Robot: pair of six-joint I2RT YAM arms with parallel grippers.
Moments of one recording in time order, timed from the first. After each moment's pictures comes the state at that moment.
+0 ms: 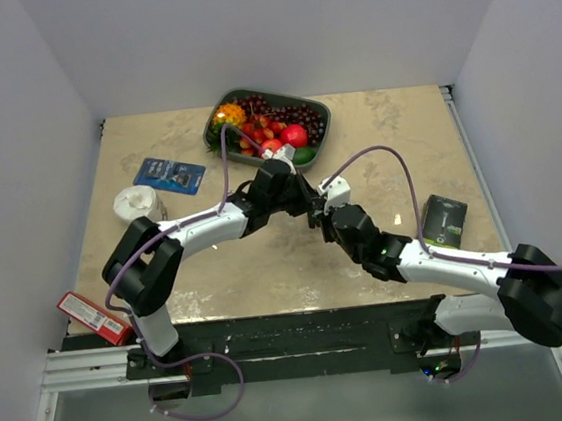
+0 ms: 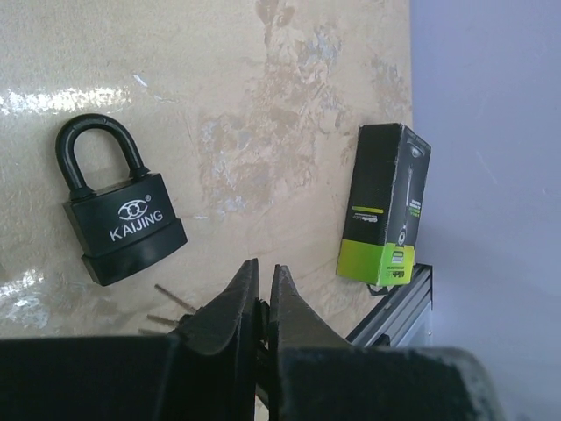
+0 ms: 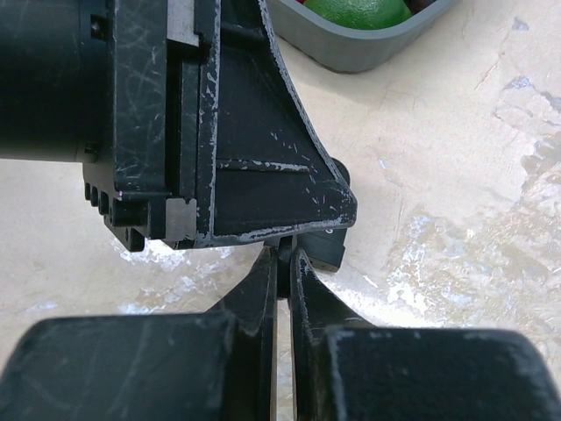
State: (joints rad) left arm -0.77 1.79 1.14 0.12 0.15 -0.96; right arm 0.87 1.20 0.56 0.24 0.48 0.19
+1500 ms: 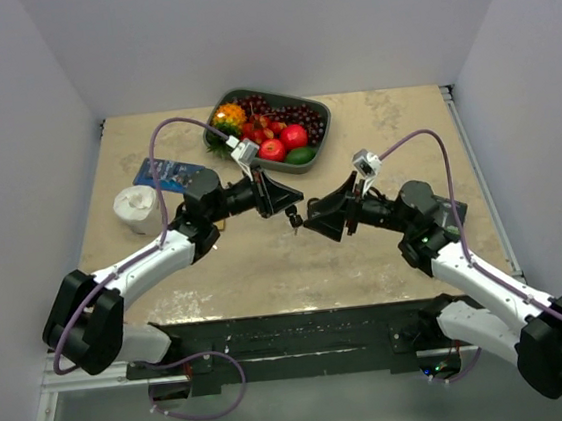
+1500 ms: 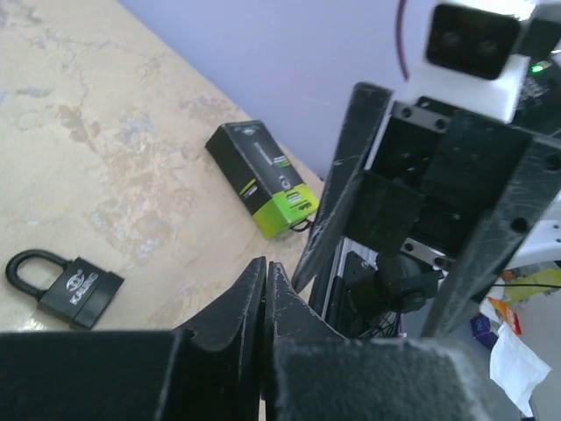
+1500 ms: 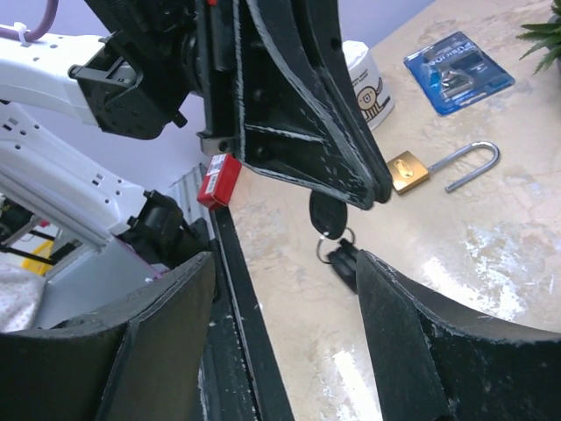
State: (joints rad) left arm -0.59 1.38 0.80 0.56 0.64 -0.63; right arm 0.48 0.96 0.53 0.50 -0.70 0.56
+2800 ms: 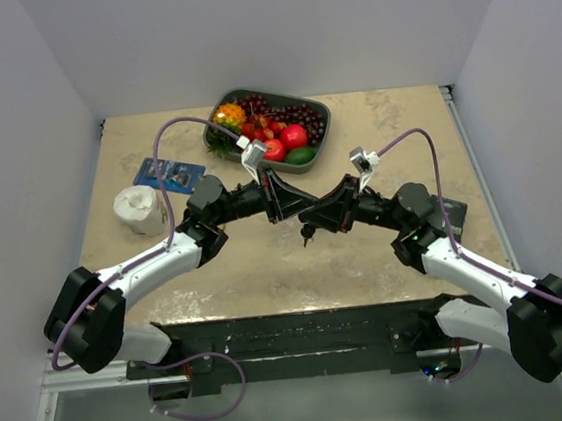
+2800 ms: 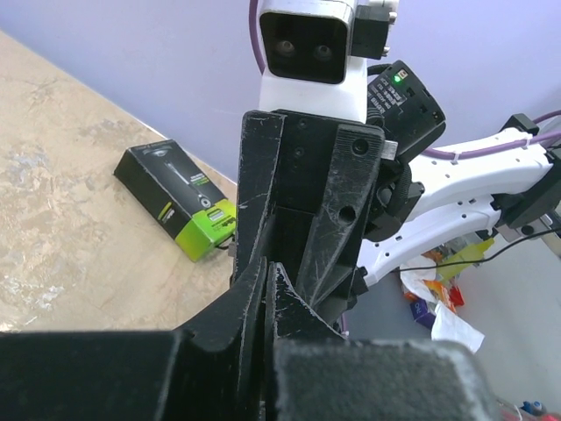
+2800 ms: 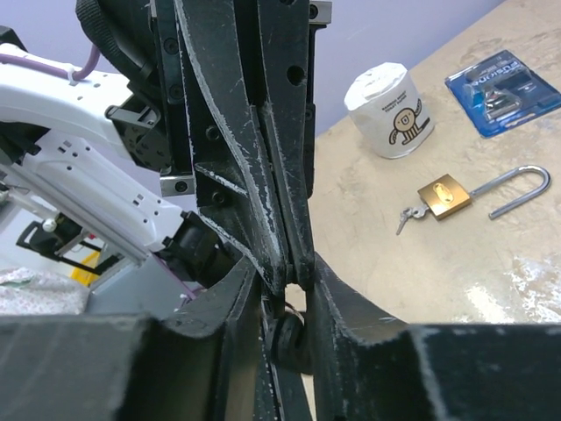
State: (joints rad) left arm -0.68 1.38 0.80 0.77 0.71 -0.76; right arm 0.50 1.06 0.50 0.76 -0.73 0.72
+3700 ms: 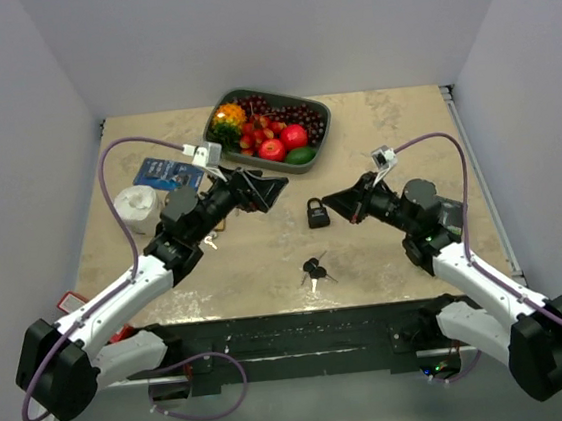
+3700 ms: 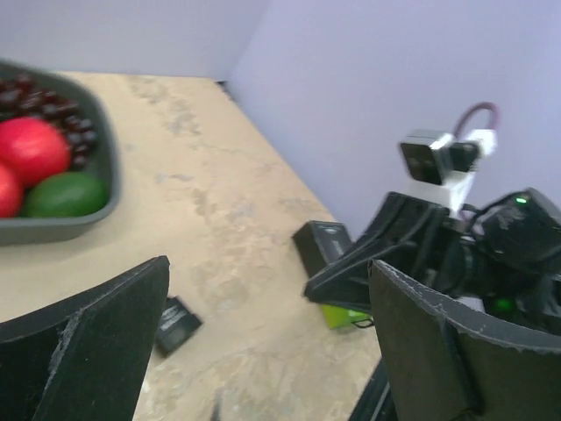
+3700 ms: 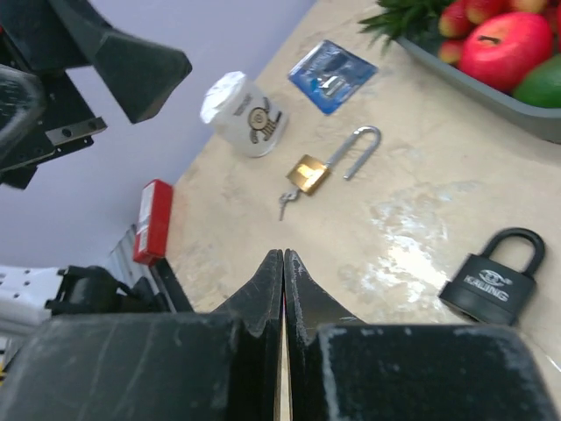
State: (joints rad) left arm -0.65 1.11 0.75 0.47 0.19 -0.59; right arm 0.39 0.97 0.48 0.47 -0.51 0.63
